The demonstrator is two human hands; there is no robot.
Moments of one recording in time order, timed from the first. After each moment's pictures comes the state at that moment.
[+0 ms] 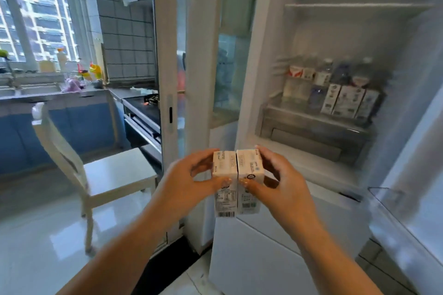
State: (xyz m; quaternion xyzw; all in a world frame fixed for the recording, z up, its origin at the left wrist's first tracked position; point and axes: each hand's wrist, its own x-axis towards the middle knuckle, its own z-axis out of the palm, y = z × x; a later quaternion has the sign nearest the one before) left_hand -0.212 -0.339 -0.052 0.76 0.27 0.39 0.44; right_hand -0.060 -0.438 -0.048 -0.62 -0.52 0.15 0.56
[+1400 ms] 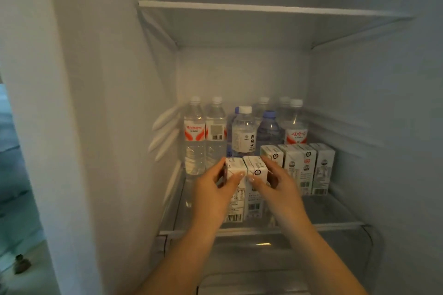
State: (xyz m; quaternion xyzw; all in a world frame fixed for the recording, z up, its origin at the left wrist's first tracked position) left_hand 0.323 -0.055 -0.012 0.73 0.03 0.35 0.59; right_hand 0.372 -0.177 -0.010 -0.69 -0.30 -0.08 0.66
